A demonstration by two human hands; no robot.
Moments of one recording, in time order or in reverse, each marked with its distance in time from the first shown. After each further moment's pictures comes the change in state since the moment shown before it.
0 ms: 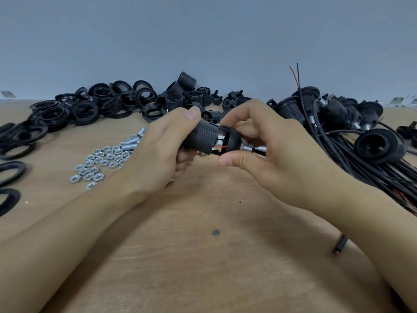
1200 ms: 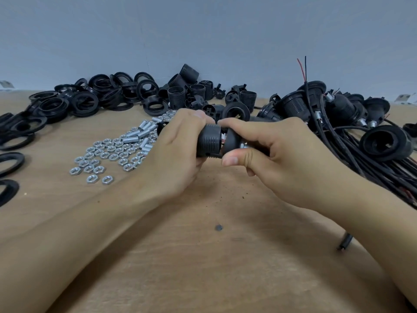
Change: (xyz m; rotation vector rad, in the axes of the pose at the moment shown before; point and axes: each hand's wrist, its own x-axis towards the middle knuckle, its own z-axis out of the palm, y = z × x) left_hand -0.010 0.003 0.021 0.107 0.128 -0.053; right_hand -0.003 0.003 0.003 -0.053 -0.033 -0.099
